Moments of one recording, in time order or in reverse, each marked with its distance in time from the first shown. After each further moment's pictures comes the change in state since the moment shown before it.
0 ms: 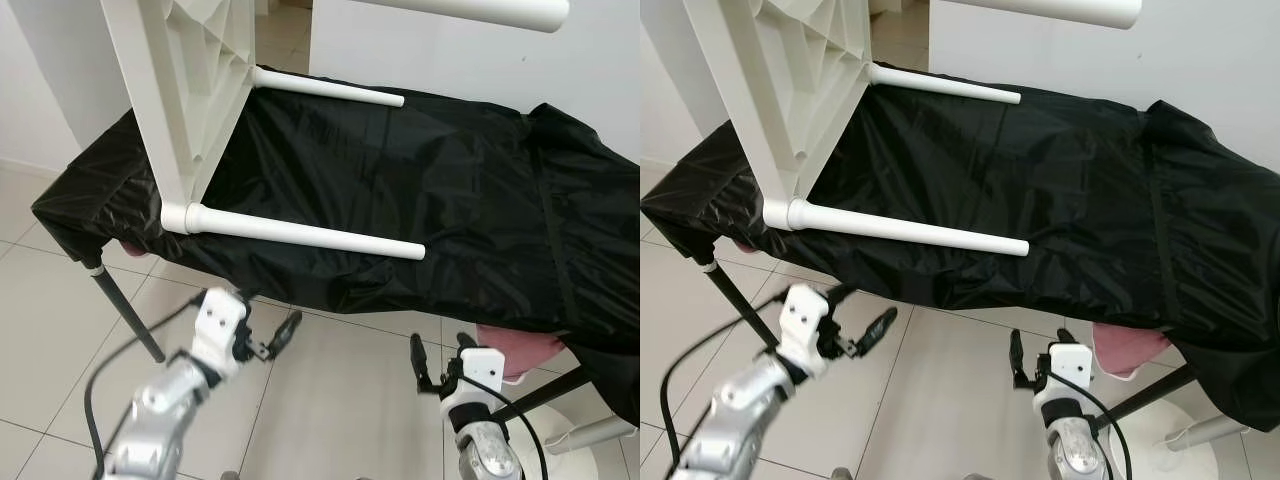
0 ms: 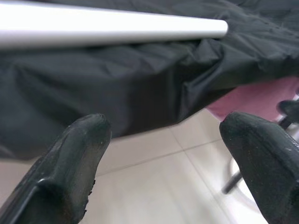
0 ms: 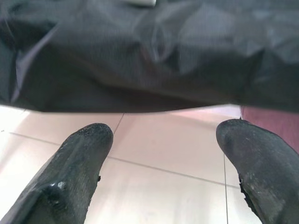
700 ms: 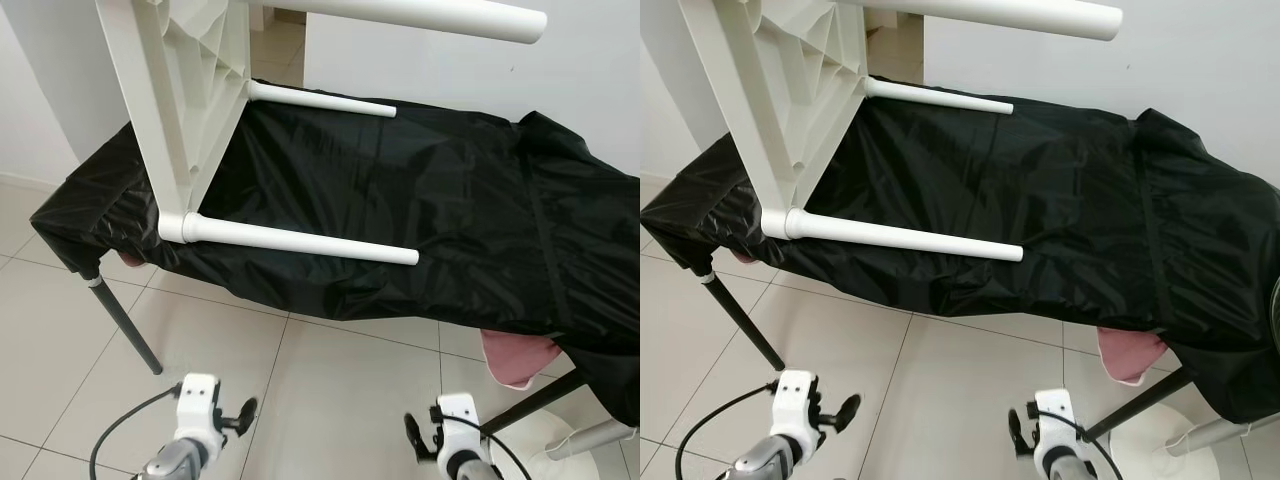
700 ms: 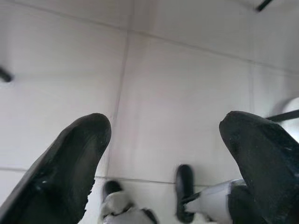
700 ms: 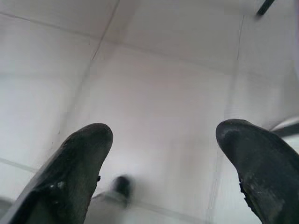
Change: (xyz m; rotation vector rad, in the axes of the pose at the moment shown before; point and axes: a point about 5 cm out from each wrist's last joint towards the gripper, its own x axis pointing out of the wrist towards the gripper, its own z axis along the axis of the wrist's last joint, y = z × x) left arm -0.043 0.021 -0.131 -0.285 0.529 0.427; right arm -0.028 -0.009 -0.090 0.024 0.562 0.086
